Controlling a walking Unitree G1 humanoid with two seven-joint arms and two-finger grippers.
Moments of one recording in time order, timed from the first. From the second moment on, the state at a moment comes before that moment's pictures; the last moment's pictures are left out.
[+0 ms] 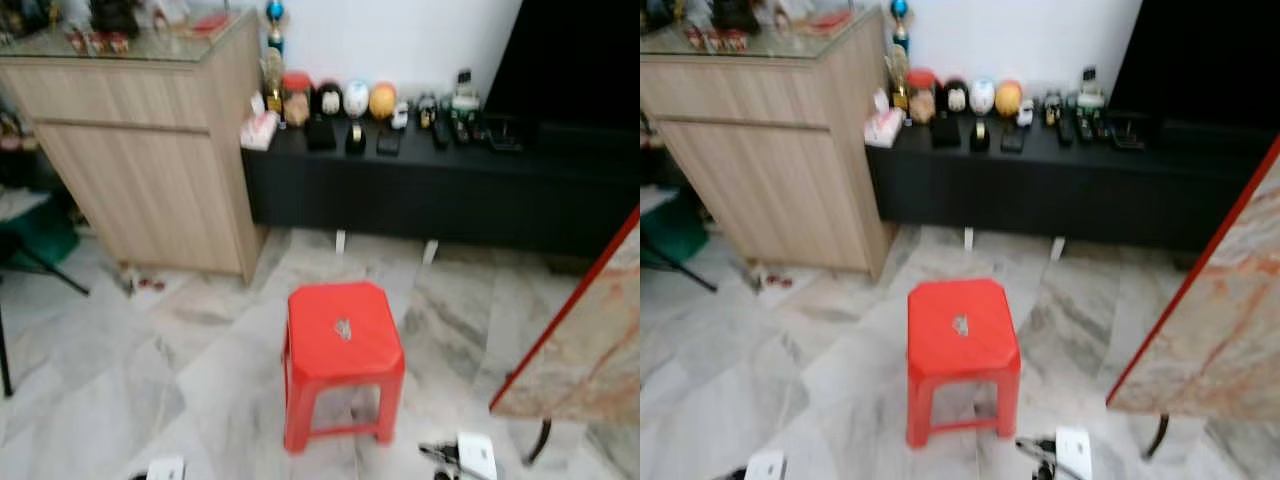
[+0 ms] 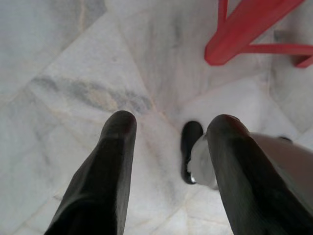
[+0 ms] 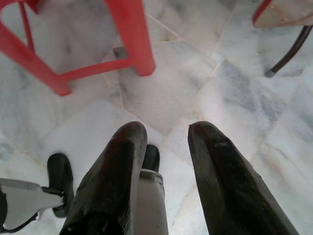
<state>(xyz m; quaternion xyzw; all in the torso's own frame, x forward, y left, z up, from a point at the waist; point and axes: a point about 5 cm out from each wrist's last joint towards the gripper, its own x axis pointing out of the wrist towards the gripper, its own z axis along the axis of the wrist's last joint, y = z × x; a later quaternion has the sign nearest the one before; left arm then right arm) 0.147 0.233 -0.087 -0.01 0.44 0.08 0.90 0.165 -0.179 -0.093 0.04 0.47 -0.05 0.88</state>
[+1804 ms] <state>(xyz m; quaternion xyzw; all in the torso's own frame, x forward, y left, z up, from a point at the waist) 0.171 0.186 -0.087 -0.01 0.42 0.05 0.91 0.169 -0.176 -0.091 0.04 0.47 -0.04 0.88</state>
